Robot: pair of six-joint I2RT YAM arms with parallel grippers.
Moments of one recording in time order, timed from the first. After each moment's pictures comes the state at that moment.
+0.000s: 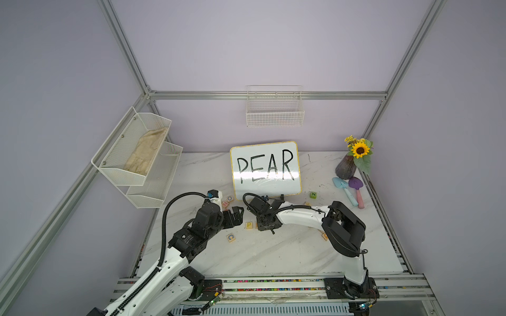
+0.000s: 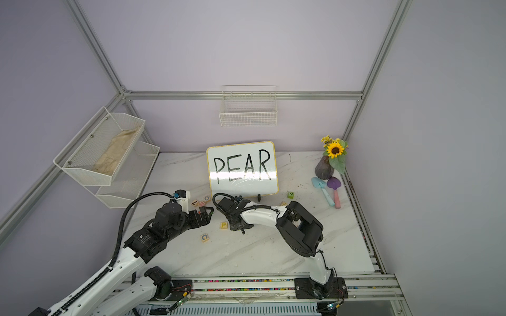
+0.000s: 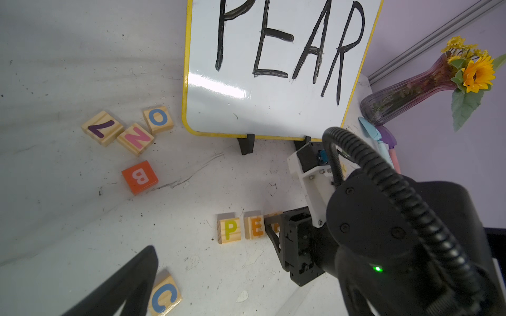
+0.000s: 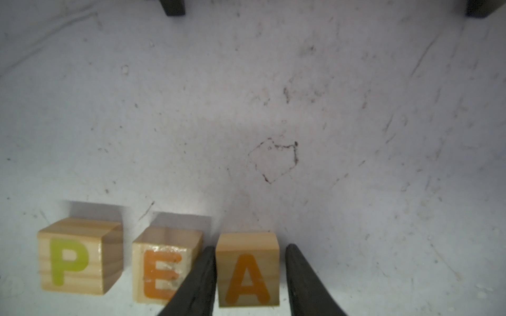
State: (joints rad) left arm -0.52 0.77 0.64 -0.46 -0.06 -0.67; right arm 0.99 1.99 1.36 -0.69 0.23 0.81
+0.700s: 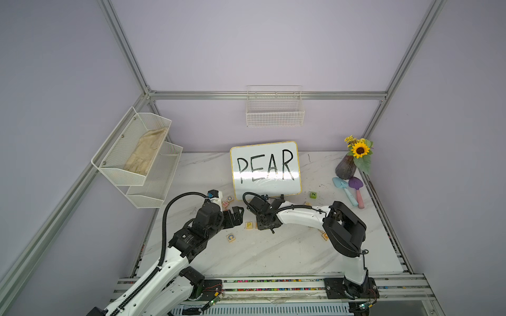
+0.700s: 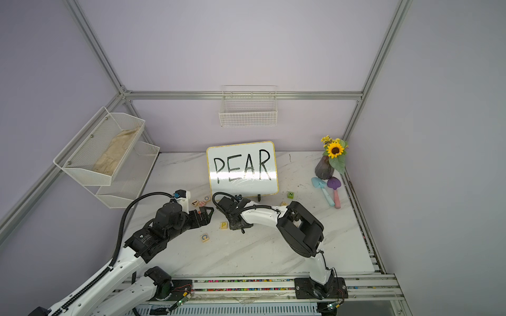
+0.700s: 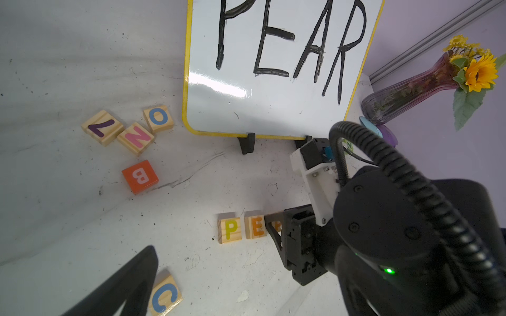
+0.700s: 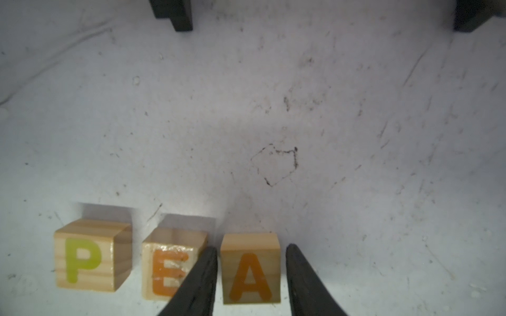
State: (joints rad) left arm -0.52 0.78 0.64 -0.46 -0.06 -0.67; right arm 0.99 1.98 1.37 -0.69 0.23 0.81
